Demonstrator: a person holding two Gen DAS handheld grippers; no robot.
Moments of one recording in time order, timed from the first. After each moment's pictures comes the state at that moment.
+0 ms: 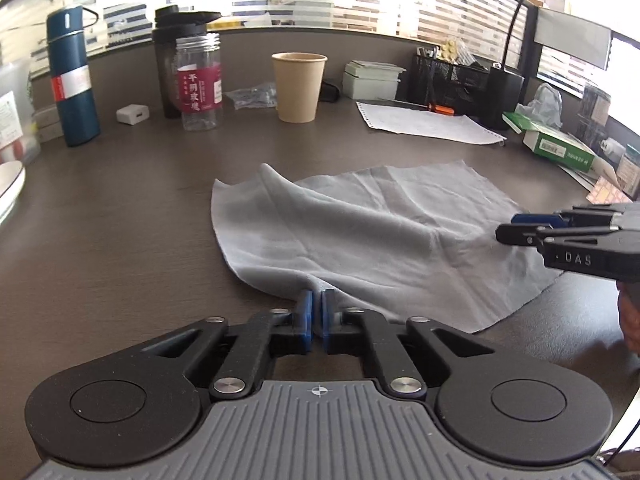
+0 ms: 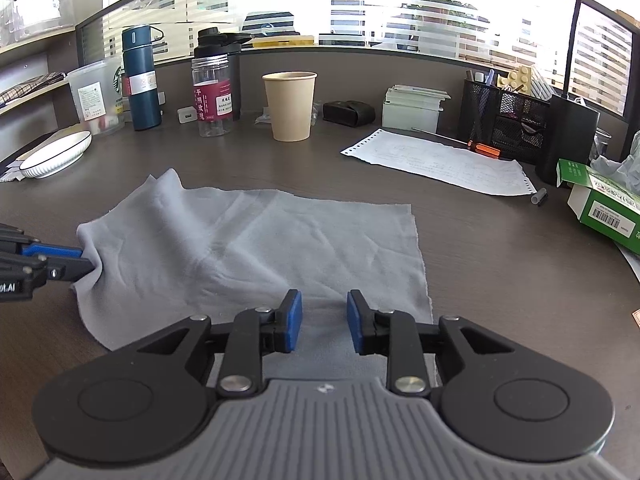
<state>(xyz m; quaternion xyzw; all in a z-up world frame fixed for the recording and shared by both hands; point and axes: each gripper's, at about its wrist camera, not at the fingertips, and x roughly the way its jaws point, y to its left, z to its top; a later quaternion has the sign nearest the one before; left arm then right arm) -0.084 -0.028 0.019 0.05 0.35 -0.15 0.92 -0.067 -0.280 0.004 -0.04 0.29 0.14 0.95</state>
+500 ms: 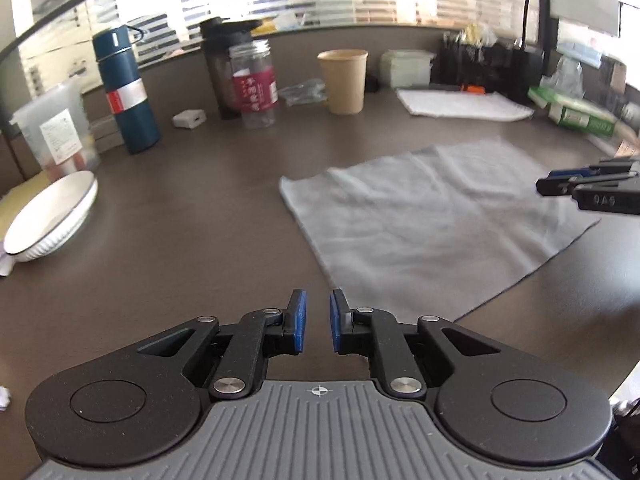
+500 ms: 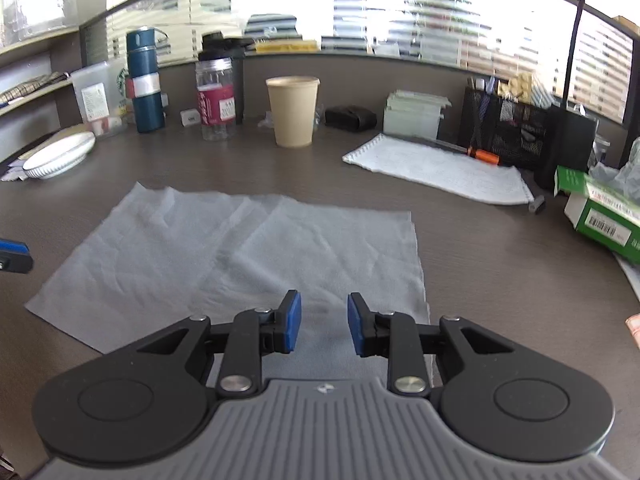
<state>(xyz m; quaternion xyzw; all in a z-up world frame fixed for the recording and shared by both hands) -0.114 -0.004 0.038 0.09 0.35 -0.13 0.93 -0.073 -0.283 0.018 -0.04 0.28 0.14 0.95</state>
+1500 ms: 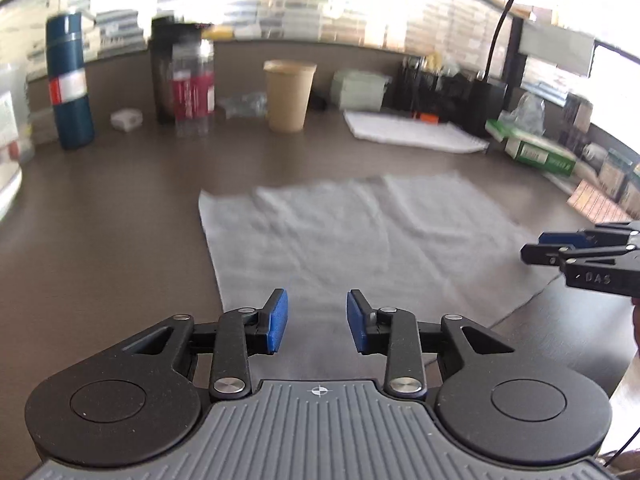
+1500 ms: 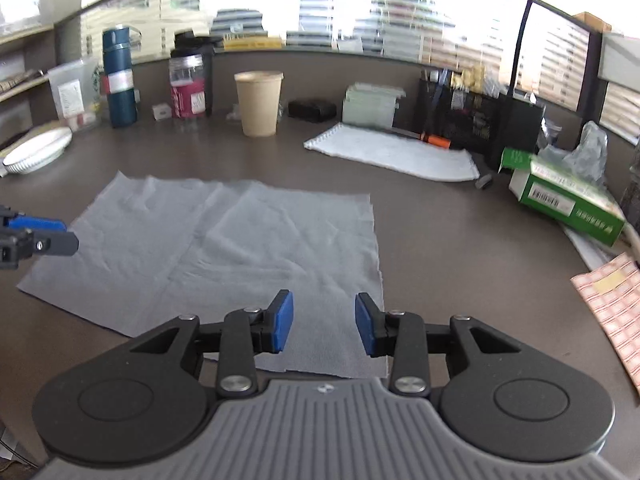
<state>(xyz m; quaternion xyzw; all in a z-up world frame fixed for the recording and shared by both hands) -0.095 -0.021 0.011 0.03 0.34 -0.18 0.92 -0.100 -0.290 0.006 -0.05 0.30 0.08 0.95</state>
